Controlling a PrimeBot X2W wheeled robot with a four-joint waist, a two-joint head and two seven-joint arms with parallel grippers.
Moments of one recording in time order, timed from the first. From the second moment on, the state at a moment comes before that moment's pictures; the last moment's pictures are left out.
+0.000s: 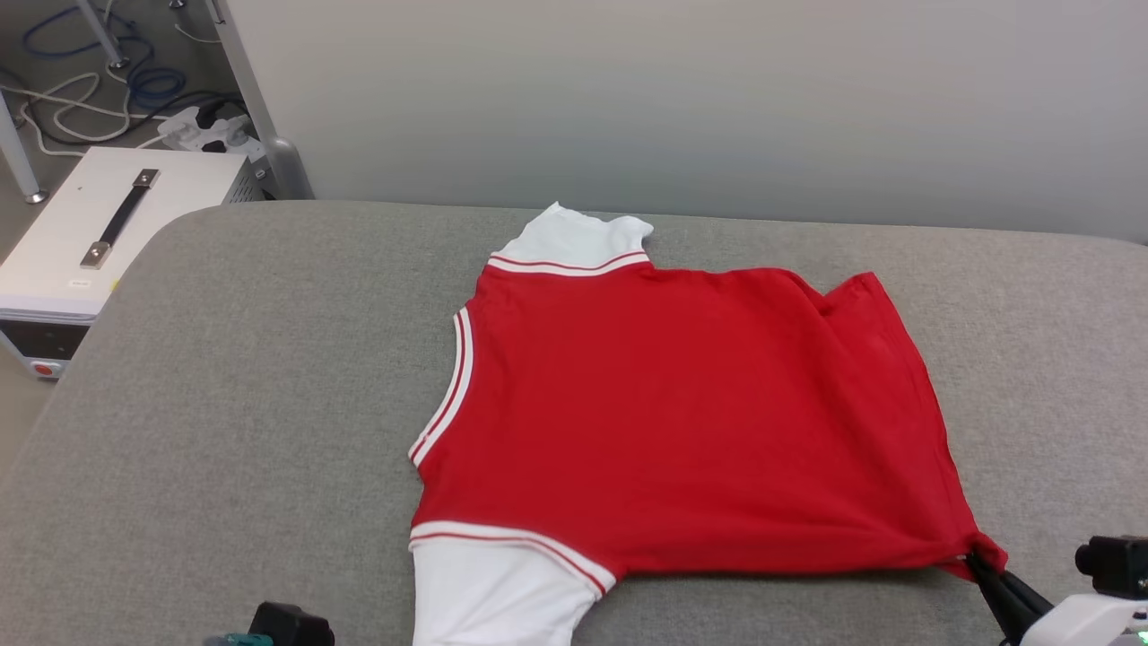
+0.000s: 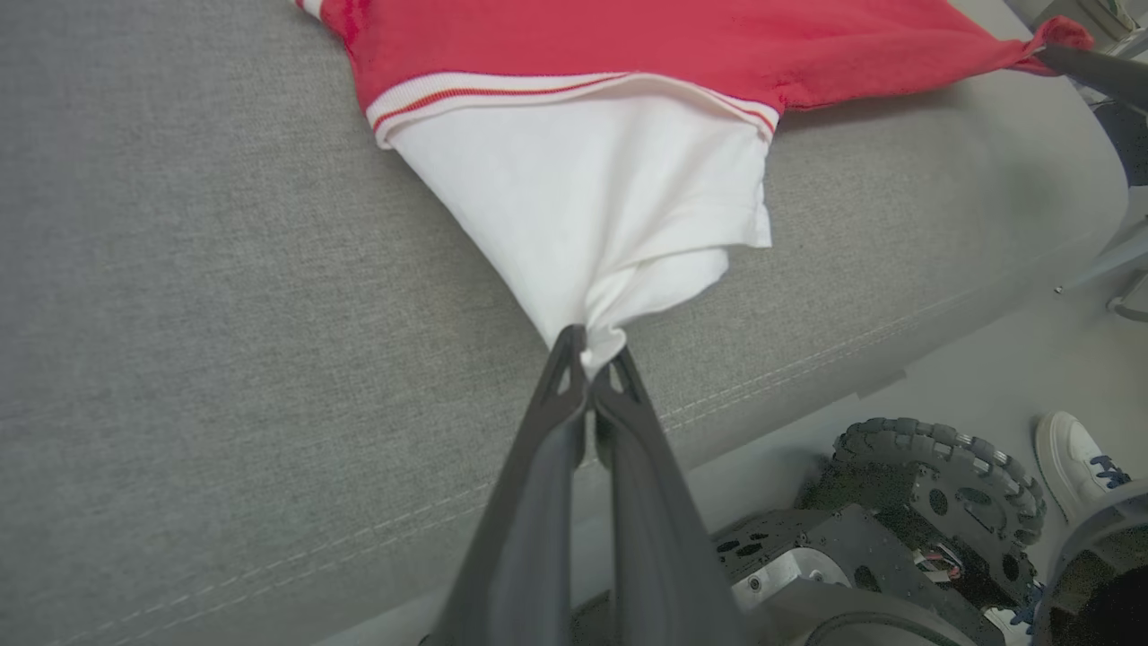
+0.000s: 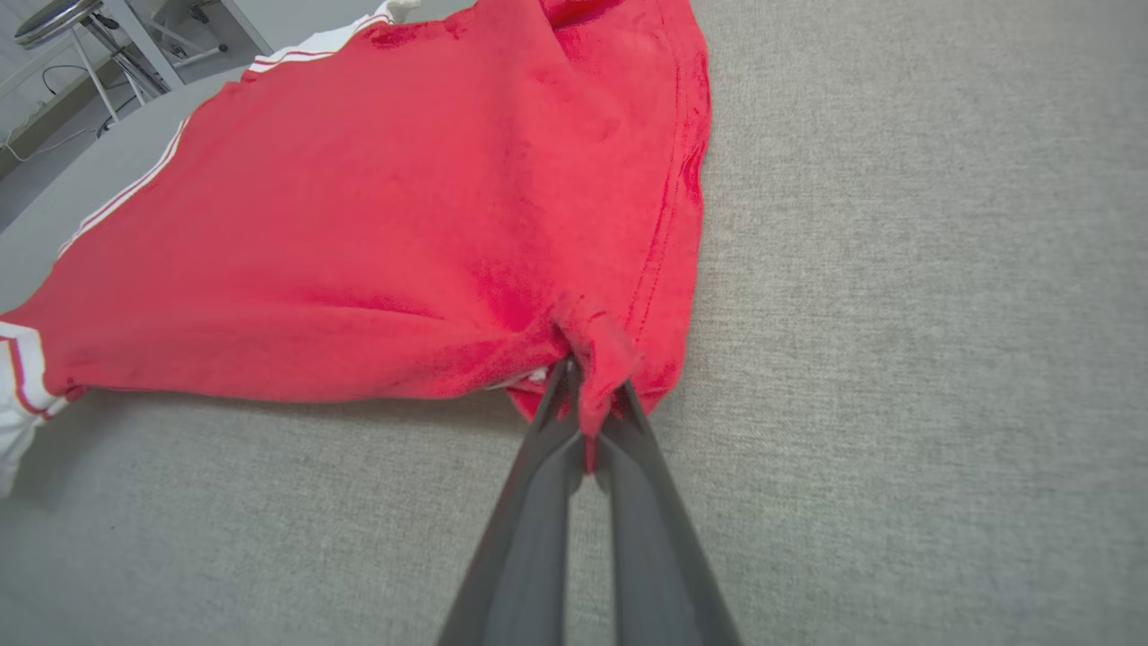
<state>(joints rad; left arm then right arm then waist) 0.06 0.71 -0.68 0.02 -0.87 -0.13 0.04 -0.02 -0.55 0.40 0.39 0.84 0.13 -0.11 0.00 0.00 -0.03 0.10</state>
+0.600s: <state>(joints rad) 0.01 0.76 -0.62 -0.07 -0.94 -0.13 -0.01 0.14 -0.57 0.23 0.12 0.77 0.13 0.07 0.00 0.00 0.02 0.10</state>
